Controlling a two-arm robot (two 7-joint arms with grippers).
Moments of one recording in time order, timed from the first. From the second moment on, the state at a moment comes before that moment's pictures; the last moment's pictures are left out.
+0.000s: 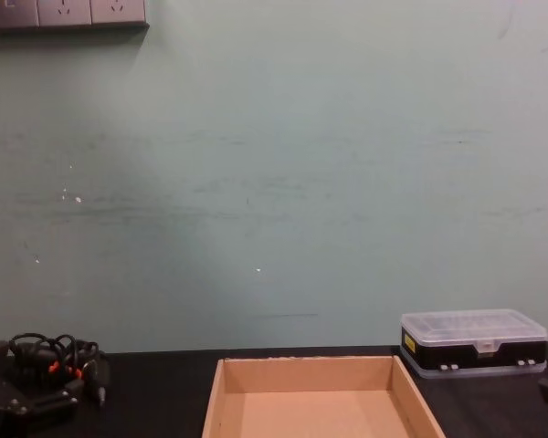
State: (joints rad) left arm -0.20 0.60 0.45 -1.41 -0.25 -0.12 0.03; right arm 0.20 0.60 -0.45 -1.41 0.25 -0.12 -0.03
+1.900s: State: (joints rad) left arm -0.20 0.60 0.45 -1.41 -0.25 -0.12 0.03; right arm -0.02 0.98 -0.35 -1.79 0.37 -0.02 0.52
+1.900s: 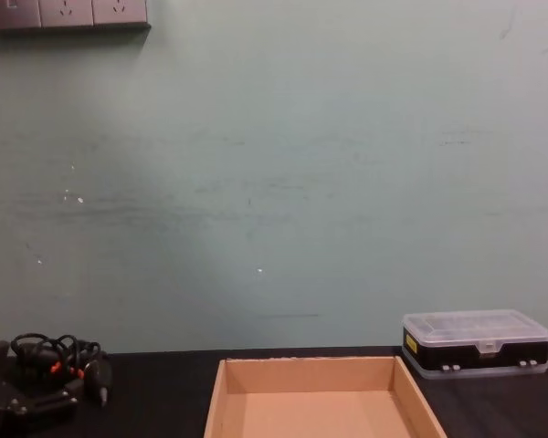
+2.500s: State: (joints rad) left arm -0.20 0.60 0.45 -1.41 -0.25 -0.12 0.03; right arm 0.04 0.90 -0.40 -1.74 0.35 0.19 0.59
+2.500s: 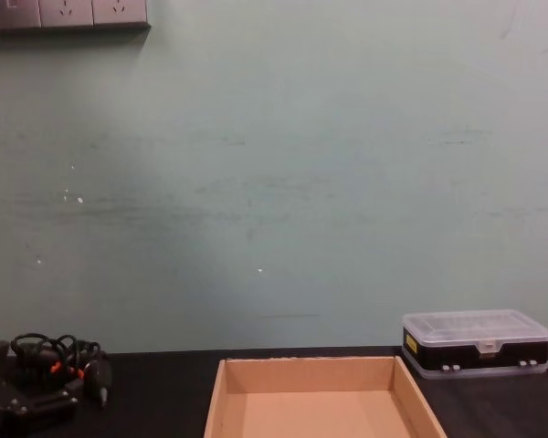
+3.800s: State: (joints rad) left arm -0.20 0.60 0.45 -1.41 -0.25 -0.12 0.03; right arm 0.09 0.85 -0.42 -1.68 0.30 0.20 0.61
